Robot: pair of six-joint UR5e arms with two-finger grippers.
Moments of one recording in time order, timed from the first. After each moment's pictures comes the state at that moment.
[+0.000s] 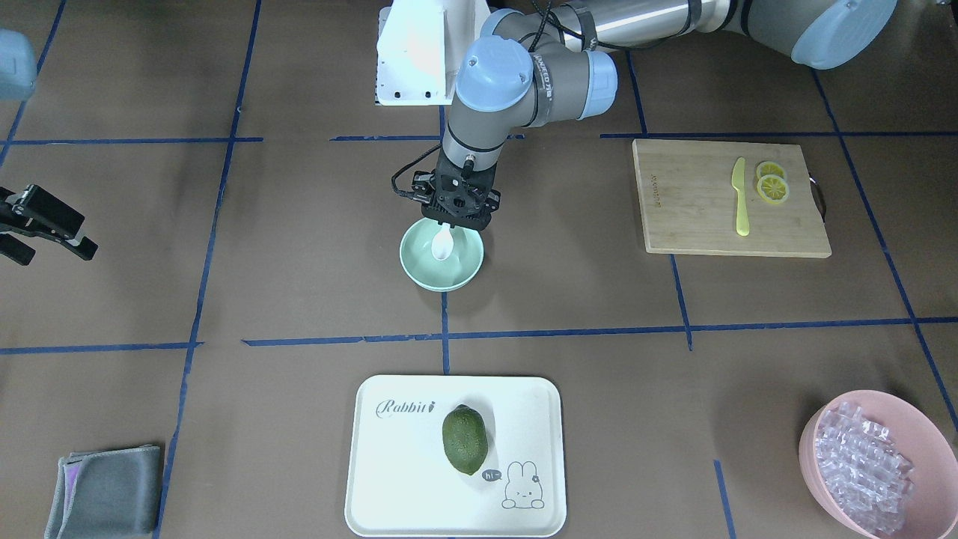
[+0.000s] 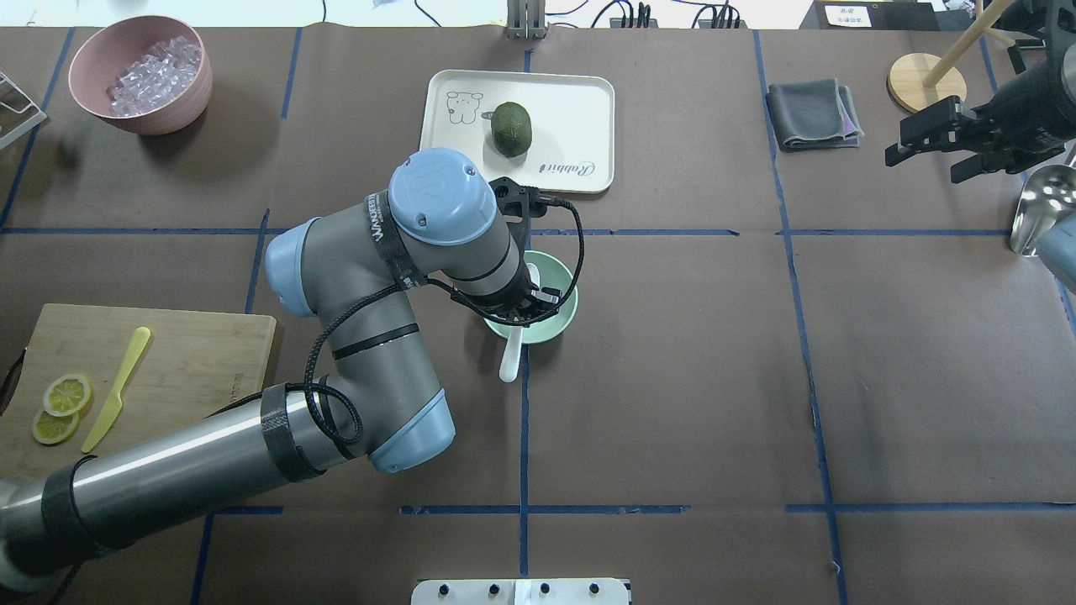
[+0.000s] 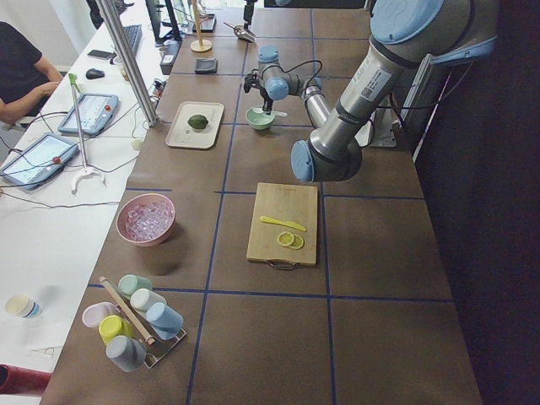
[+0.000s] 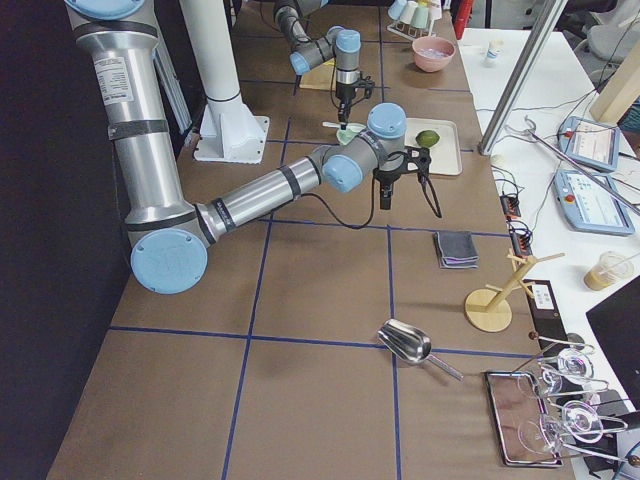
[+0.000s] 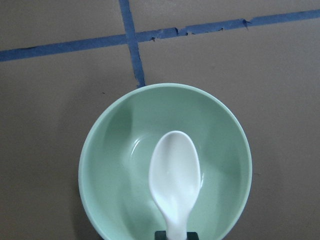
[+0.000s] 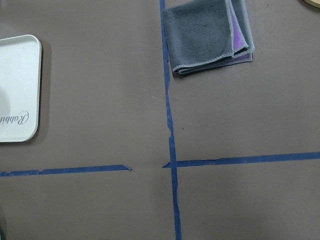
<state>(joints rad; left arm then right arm) -0.52 -2.39 -1.51 -1.74 -1.97 -1.06 1.18 -1.39 1.85 -1.31 2.36 0.88</state>
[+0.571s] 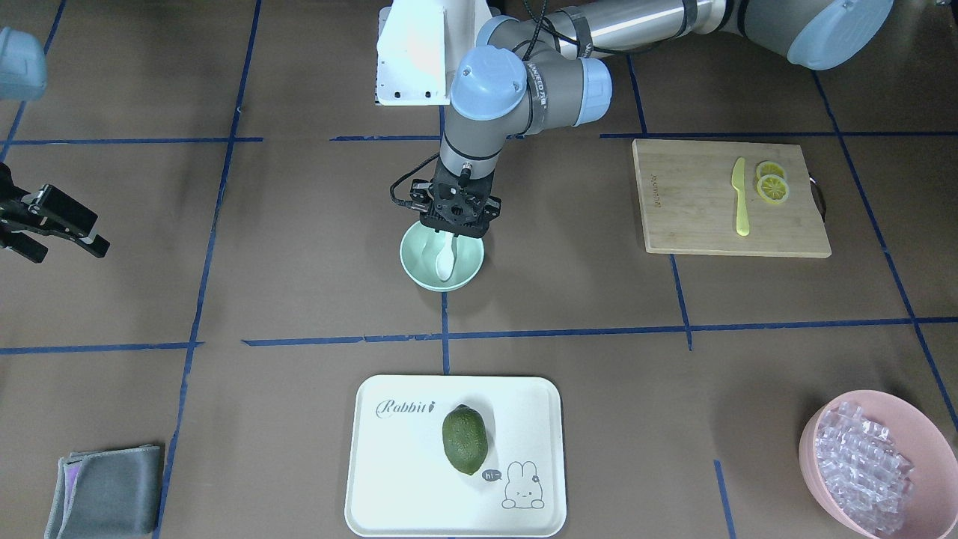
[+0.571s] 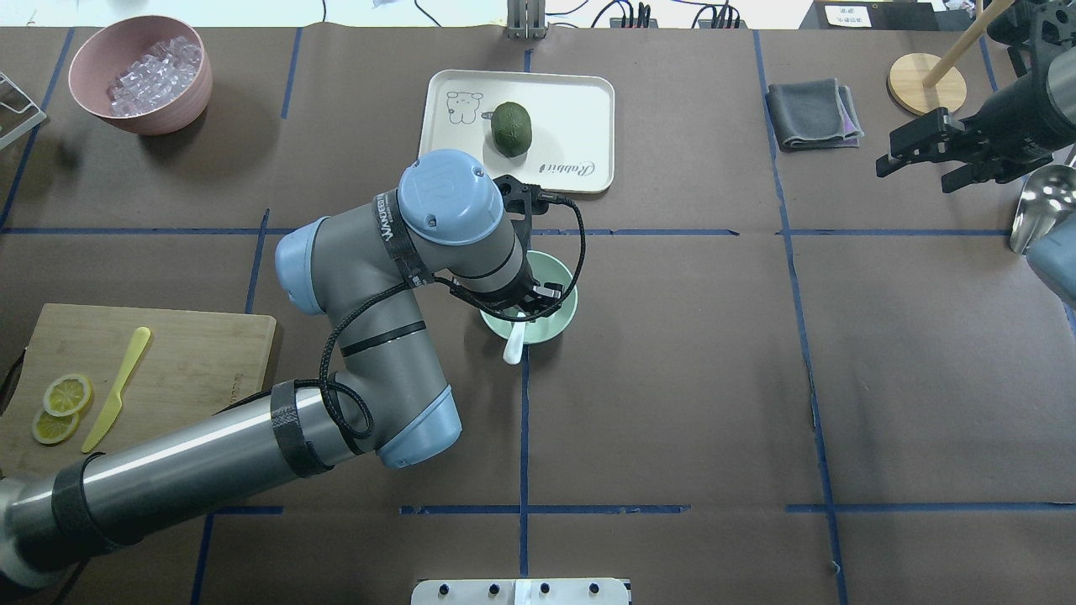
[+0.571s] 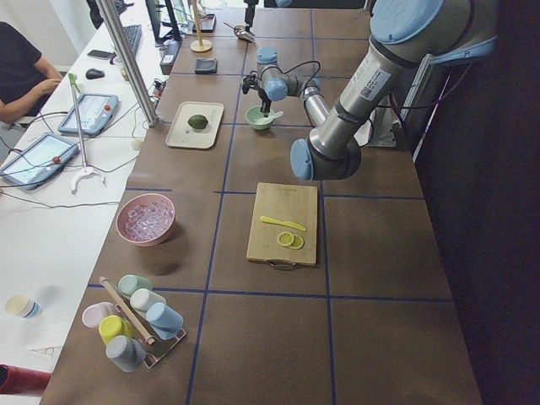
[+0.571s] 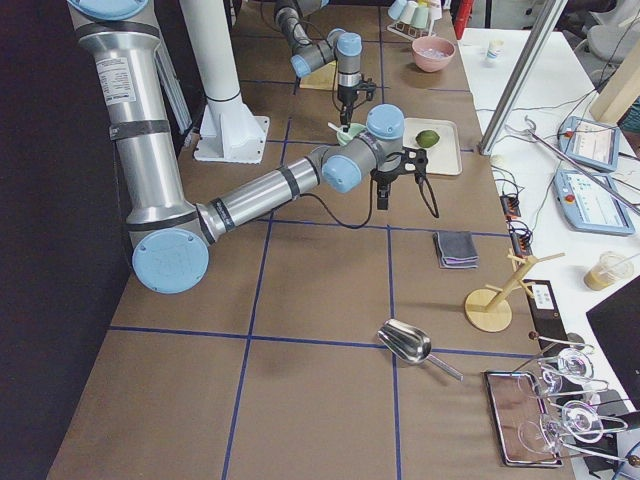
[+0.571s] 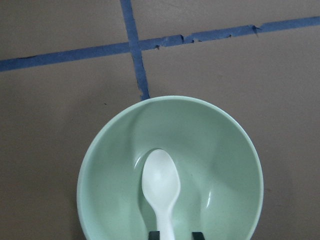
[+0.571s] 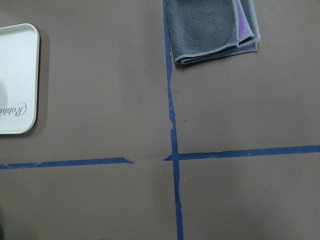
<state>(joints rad) -0.53 -2.40 -1.48 -1.75 -1.95 -1.06 1.16 -1.39 1.85 -1.31 2.36 0.88</state>
